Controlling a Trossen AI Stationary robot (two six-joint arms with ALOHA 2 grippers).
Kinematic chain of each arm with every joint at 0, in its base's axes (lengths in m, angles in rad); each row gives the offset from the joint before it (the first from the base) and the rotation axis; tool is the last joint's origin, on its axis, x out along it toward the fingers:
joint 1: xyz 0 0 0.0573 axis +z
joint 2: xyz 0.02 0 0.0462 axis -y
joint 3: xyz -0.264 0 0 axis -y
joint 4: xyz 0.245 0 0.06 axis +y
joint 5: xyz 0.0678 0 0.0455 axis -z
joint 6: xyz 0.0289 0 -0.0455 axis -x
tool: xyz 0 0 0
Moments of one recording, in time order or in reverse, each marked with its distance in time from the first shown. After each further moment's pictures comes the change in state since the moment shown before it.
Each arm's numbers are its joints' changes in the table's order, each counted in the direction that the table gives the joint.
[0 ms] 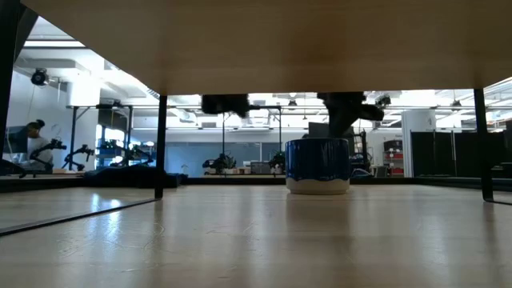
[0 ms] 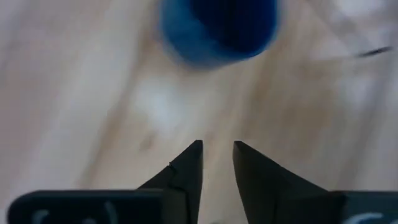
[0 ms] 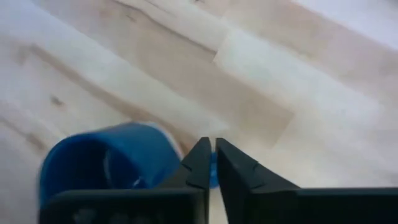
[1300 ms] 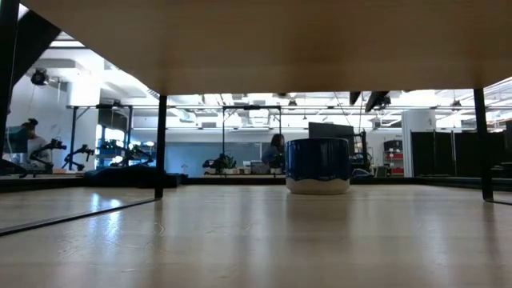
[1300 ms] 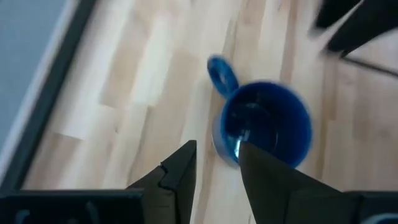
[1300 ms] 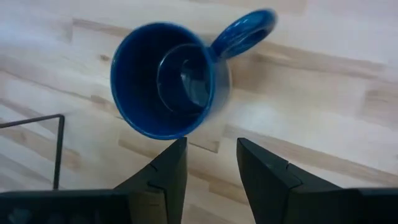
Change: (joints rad) left arm -0.017 -0.227 0.502 0.077 -0.264 -0.244; right arm 0.306 0.263 -0.090 0.141 0.070 -0.605
